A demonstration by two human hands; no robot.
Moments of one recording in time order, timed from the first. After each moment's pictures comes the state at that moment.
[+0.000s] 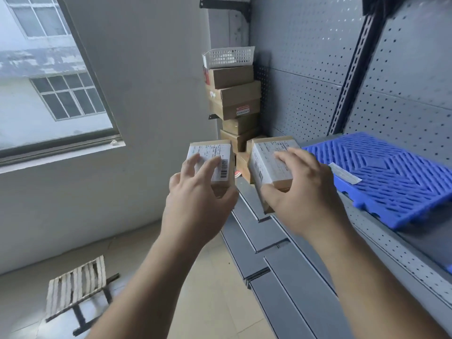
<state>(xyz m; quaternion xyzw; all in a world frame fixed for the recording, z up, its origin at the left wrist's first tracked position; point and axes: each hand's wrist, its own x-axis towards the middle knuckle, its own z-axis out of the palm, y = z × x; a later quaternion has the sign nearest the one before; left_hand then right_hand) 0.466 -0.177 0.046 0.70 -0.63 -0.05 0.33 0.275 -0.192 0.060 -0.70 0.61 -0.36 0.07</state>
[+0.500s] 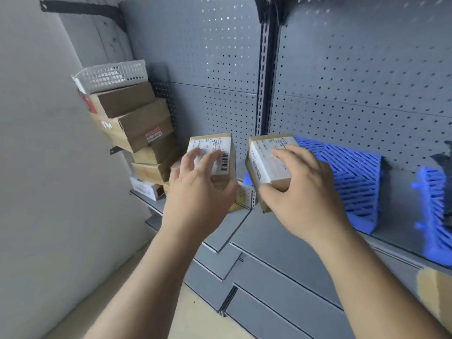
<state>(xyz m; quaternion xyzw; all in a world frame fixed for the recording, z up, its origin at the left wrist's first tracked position) 0.420 -0.379 0.063 0.50 -0.79 -0.14 0.32 0.256 -0.287 0.071 -0.52 0.77 -0.36 -0.03</state>
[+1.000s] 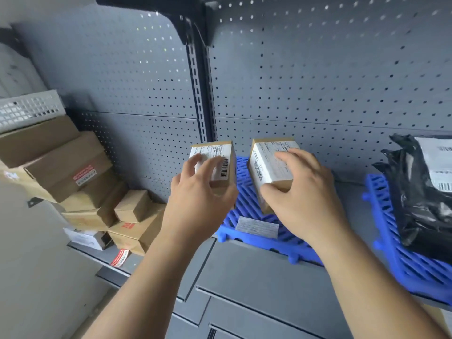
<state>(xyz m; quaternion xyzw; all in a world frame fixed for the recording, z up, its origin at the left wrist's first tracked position) 0.286 -0.441 0.070 0.39 -0.85 -0.19 0.30 0.145 -0.312 0.076 -0.40 0.82 -0.40 -0.07</state>
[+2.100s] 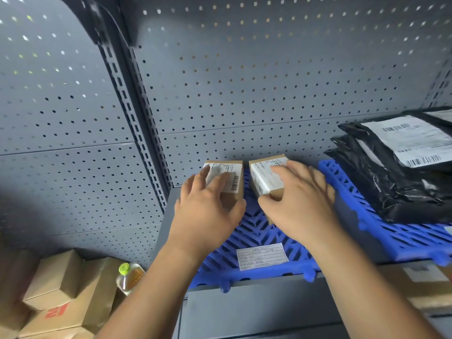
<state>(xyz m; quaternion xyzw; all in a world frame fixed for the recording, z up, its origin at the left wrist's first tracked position) 0.214 -0.526 0.041 0.16 -0.95 -0.21 0.19 0.134 -0.361 0.055 -0.18 0.95 -0.24 -0.07</state>
